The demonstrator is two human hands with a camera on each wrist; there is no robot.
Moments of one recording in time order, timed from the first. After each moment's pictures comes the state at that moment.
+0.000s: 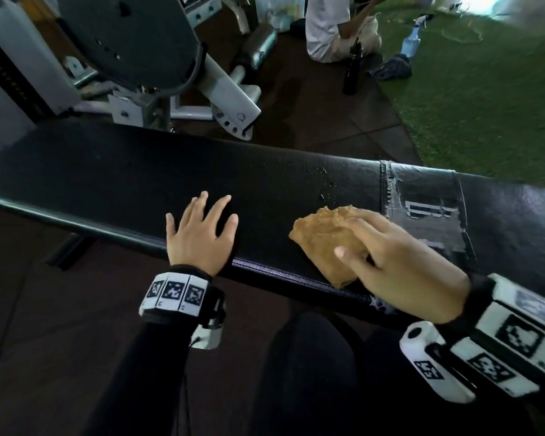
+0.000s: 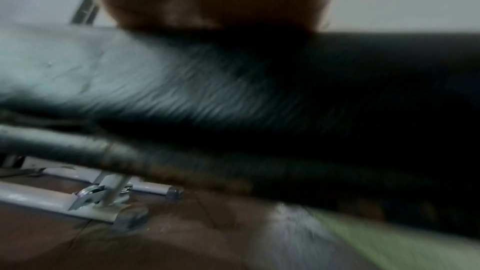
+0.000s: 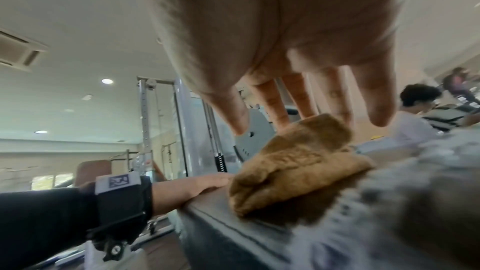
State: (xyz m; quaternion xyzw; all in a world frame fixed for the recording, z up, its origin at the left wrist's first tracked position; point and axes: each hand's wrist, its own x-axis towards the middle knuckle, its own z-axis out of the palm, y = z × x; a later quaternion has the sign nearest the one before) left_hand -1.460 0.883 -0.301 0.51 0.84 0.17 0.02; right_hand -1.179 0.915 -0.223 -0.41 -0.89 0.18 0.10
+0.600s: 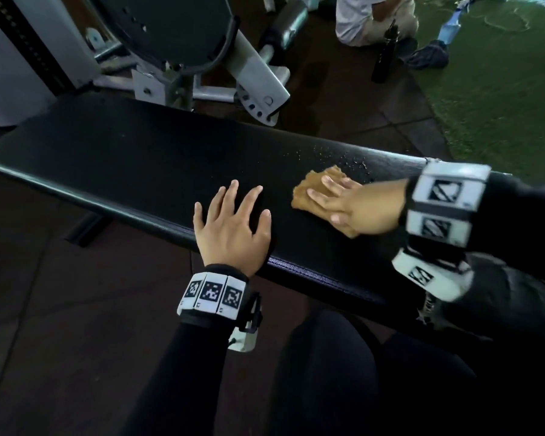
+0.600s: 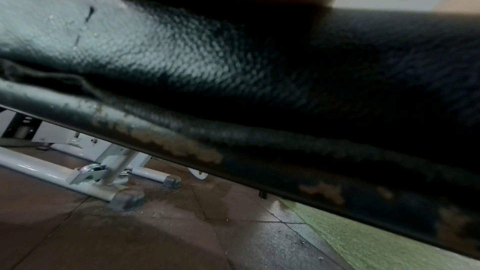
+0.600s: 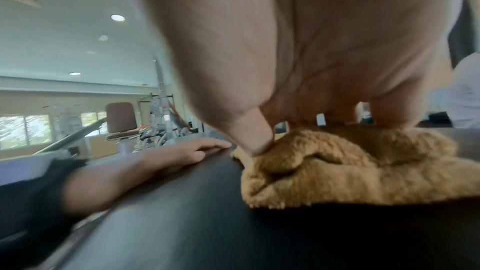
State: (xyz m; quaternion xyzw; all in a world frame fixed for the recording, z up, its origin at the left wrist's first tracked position) left_hand -1.454 0.882 -0.311 0.49 0.84 0.20 -0.05; right_hand -1.286 1.004 -0.217 -0.32 -0.88 0.10 -0.32
